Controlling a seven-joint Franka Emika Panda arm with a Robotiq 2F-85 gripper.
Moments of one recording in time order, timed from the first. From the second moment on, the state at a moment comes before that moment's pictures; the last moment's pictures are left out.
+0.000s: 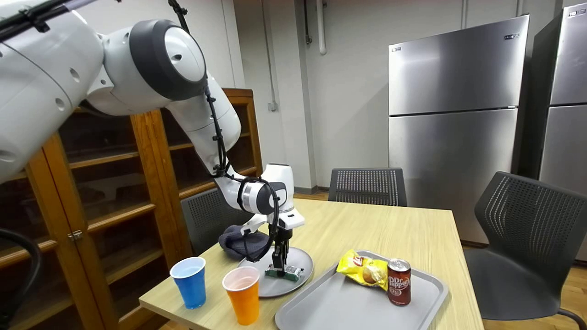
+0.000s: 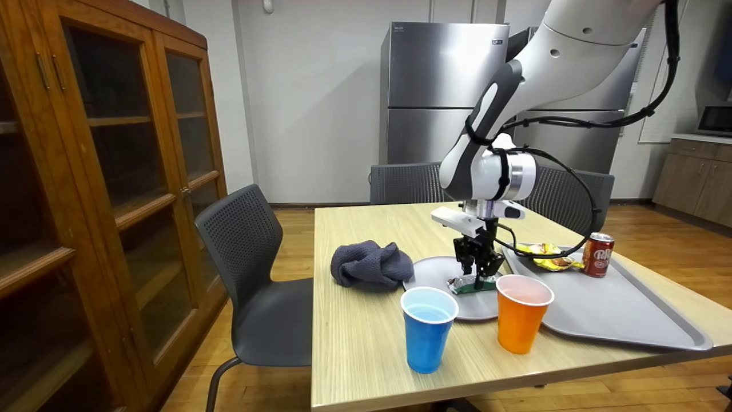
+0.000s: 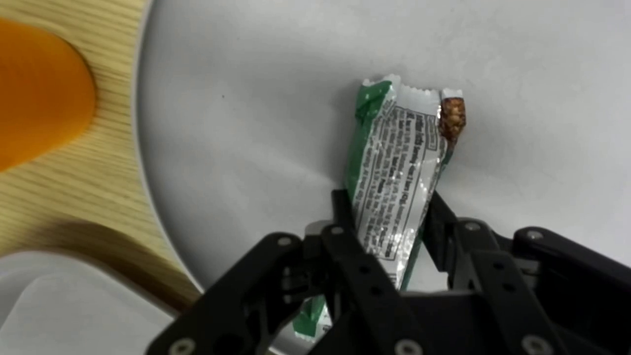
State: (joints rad) arm 0.06 0.84 -0.15 -1.79 0.27 2.54 1.10
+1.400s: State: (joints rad) arm 0.16 0.76 -0.06 -1.80 0.25 2.53 1.07
